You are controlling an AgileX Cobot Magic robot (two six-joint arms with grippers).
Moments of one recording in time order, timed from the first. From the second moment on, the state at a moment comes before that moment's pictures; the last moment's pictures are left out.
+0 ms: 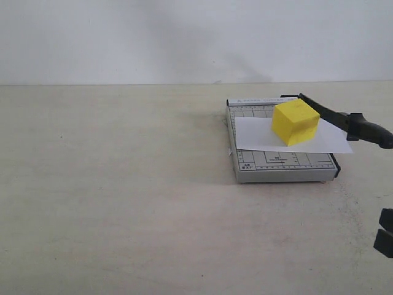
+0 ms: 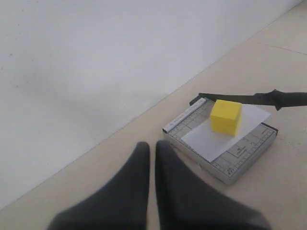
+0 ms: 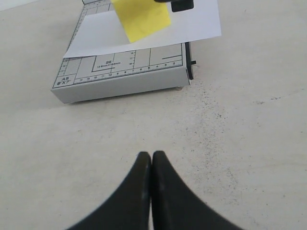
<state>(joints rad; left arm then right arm) -0.69 0.95 -1.13 0.21 0.60 0.01 -0.06 0.88 0.00 -0.82 -0.38 0.96</state>
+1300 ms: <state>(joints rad) -0.68 0.32 0.00 0.32 -0.06 -0.36 -0.06 0.88 0.00 -0.84 -0.38 0.97</state>
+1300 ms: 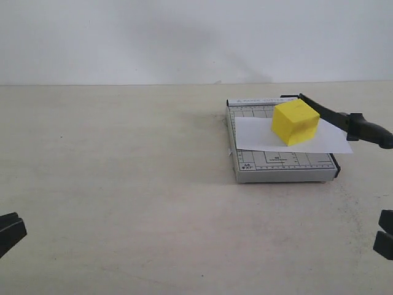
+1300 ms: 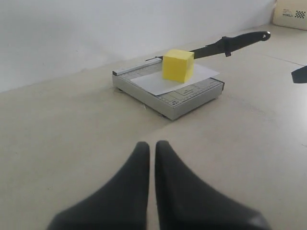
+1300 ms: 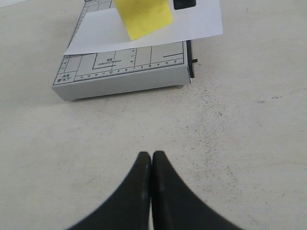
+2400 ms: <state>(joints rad) -0.16 0.00 0.00 0.31 -0.12 -0.41 -0.06 0.98 -0.70 -0.75 0.18 0.75</state>
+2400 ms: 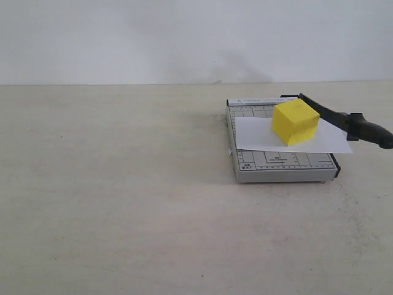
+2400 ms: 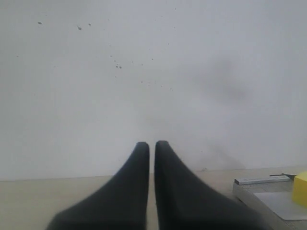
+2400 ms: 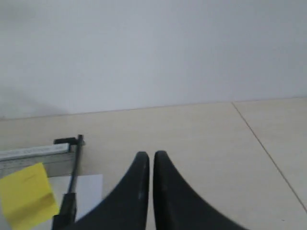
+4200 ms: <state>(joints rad) -0.16 0.00 0.00 -0.41 0.33 -0.41 0.04 1.53 -0.87 0.18 0.64 -0.24</state>
